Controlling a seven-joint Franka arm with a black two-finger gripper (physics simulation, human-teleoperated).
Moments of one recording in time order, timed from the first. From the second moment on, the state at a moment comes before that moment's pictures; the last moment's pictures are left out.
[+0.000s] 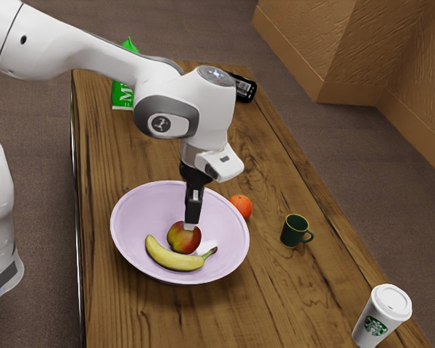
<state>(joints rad) 0.23 -0.43 -0.51 -2.32 -0.24 1.97 0.12</state>
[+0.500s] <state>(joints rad) 0.24 -0.33 -0.50 -2.32 -0.25 2.05 0.12</state>
